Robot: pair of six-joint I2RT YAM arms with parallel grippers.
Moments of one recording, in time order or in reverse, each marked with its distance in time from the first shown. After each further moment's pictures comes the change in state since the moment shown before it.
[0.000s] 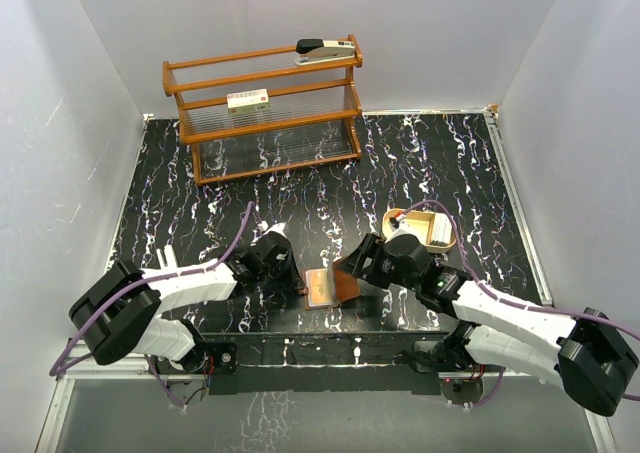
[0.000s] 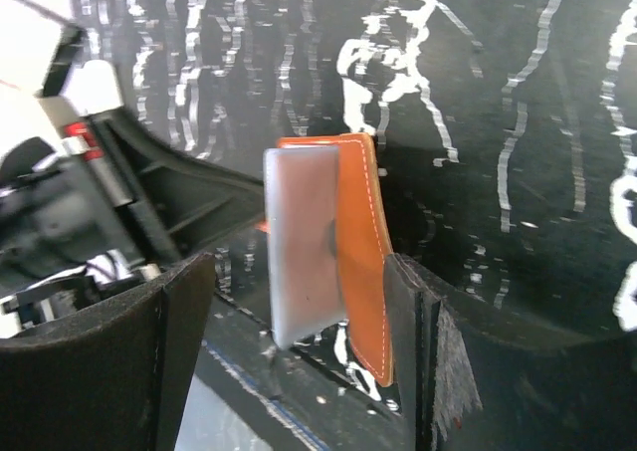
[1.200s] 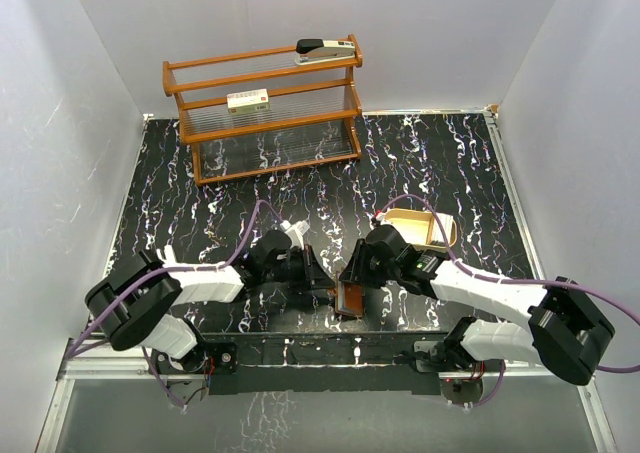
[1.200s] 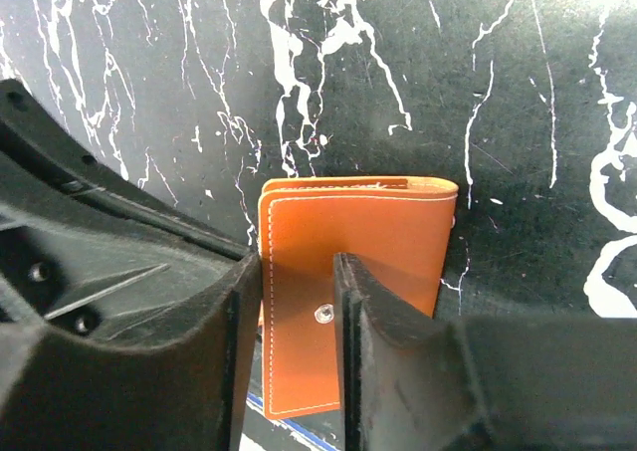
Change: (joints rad) left arm -0.011 0.098 -0.051 0.480 0.351 -0.119; right arm 0.009 0.215 0.161 -0.183 -0.047 -0.079
